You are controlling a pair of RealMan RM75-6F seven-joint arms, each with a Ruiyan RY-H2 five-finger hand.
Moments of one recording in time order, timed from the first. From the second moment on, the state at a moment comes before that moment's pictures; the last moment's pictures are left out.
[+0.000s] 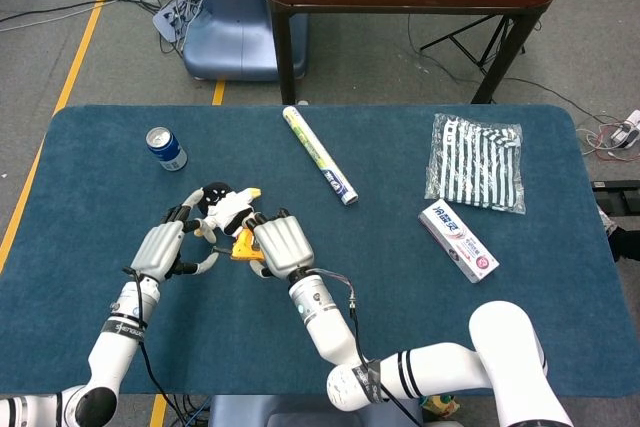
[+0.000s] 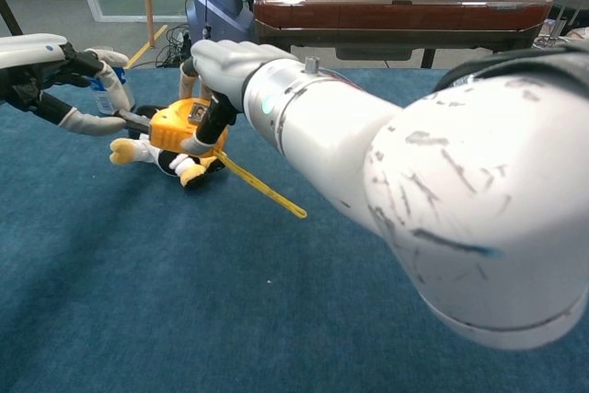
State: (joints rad) left arm -0.58 -1.32 -0.24 -1.90 0.89 1.13 0.20; right arm 1.17 -1.94 0.41 -1.60 -0.56 1.23 -0.90
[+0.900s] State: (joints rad) left arm -0.60 -1.30 -0.23 -1.90 0.87 1.09 0.18; right arm 1.18 -1.94 0.41 -1.58 -0.55 1.22 -0.90
